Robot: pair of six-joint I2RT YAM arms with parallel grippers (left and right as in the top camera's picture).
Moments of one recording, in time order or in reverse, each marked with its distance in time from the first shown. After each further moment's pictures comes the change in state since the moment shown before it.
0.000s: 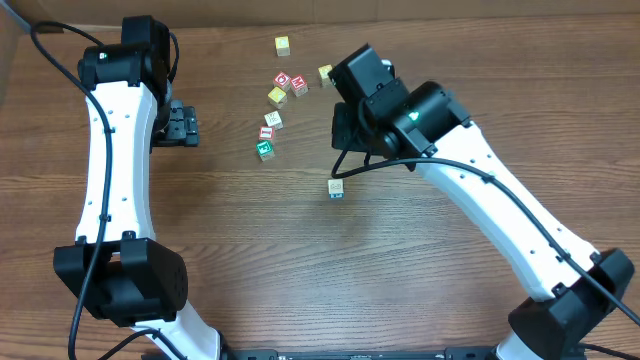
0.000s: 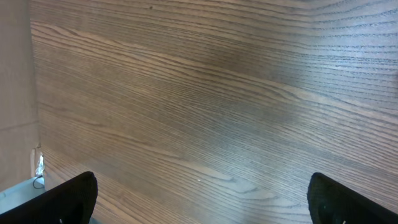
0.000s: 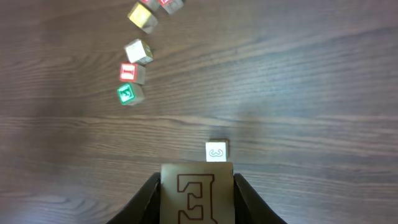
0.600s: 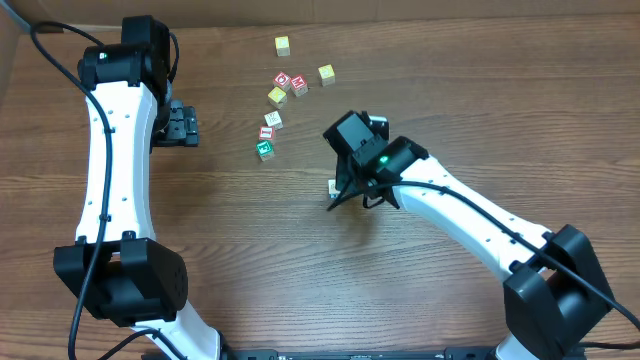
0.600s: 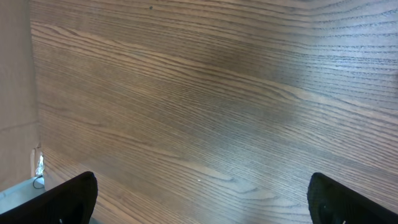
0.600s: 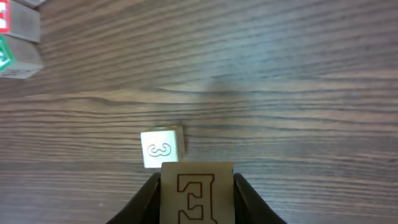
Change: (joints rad) left arm 0.000 0.000 0.000 0.000 0.000 0.000; right arm 0.031 0.000 -0.482 0.354 0.068 0.056
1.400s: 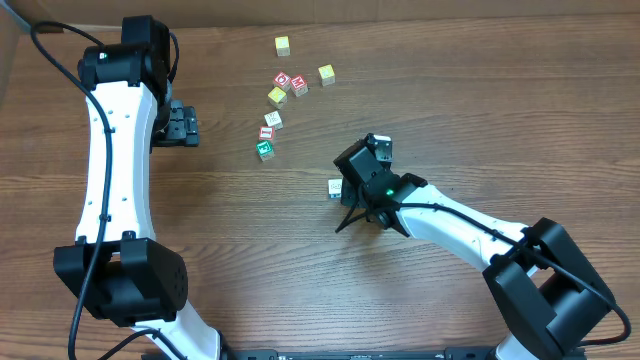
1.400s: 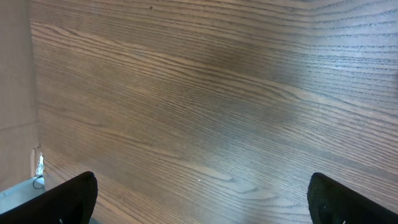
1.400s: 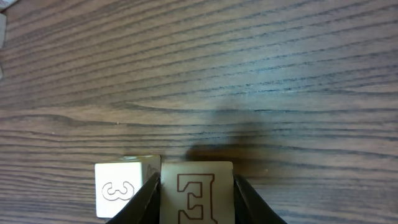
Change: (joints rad) left arm 0.000 0.000 0.000 0.000 0.000 0.000; right arm 0.000 0.000 -0.306 0.447 0.057 -0.033
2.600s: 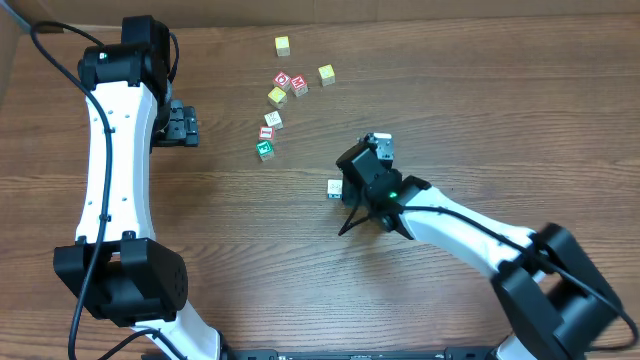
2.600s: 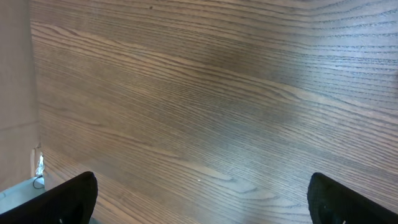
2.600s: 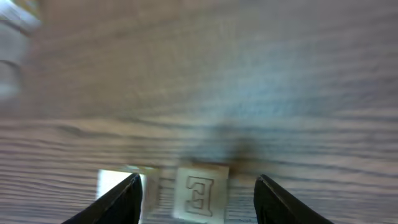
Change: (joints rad) left arm 0.000 0.000 0.000 0.000 0.000 0.000; right arm 0.000 -0.059 -0.010 0.013 0.049 -0.037
